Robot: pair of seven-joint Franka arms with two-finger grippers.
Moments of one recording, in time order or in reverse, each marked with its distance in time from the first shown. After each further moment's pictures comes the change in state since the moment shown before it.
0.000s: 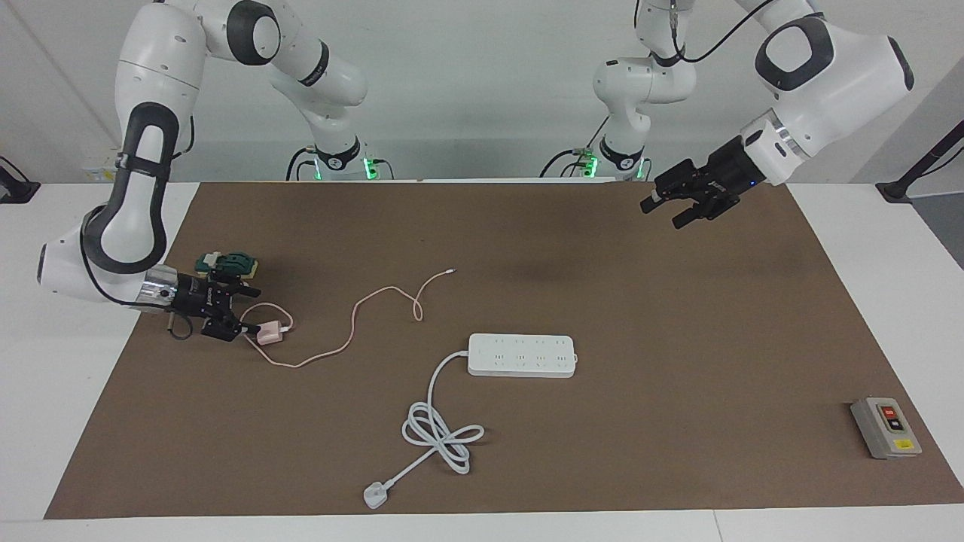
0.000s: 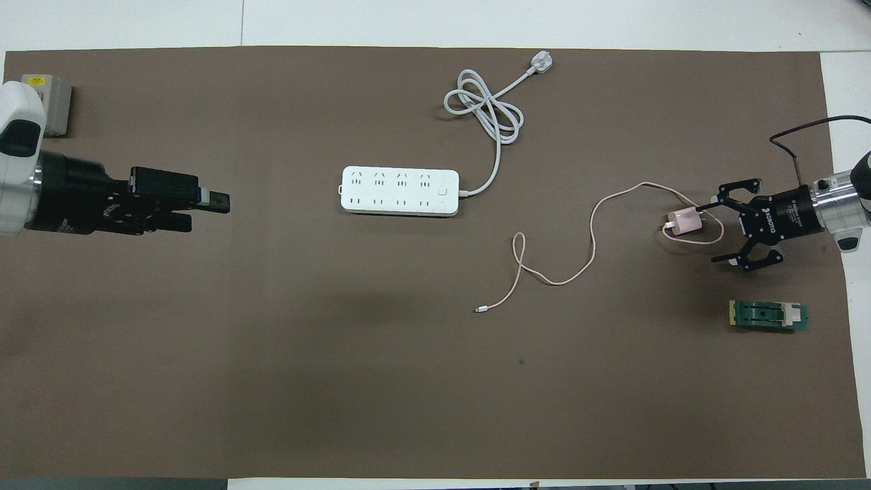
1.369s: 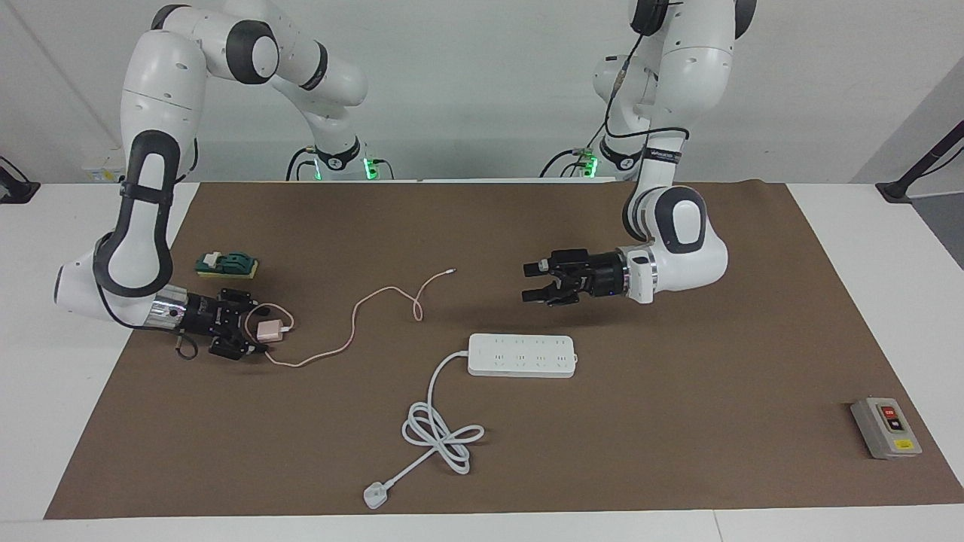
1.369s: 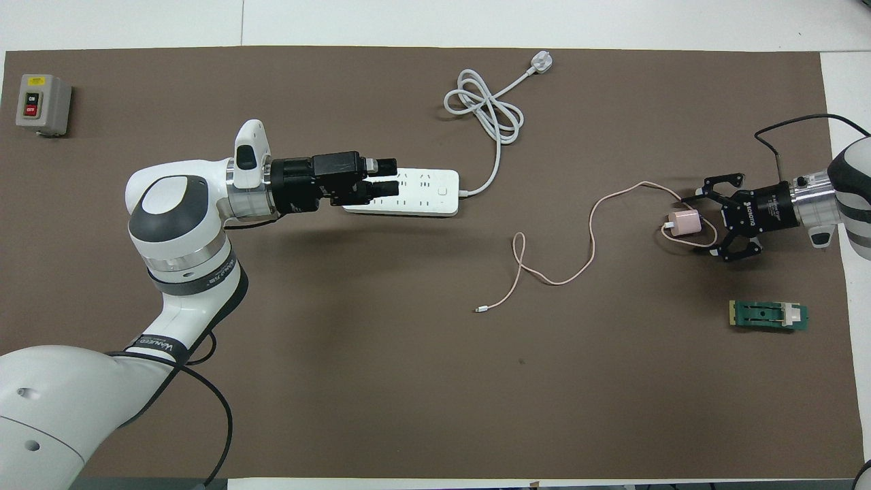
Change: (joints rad) left arm -0.206 0.418 -0.011 -0.051 -1.001 0.056 0.643; right arm 0.005 0.090 0.003 0.040 0.081 0.040 -0.038
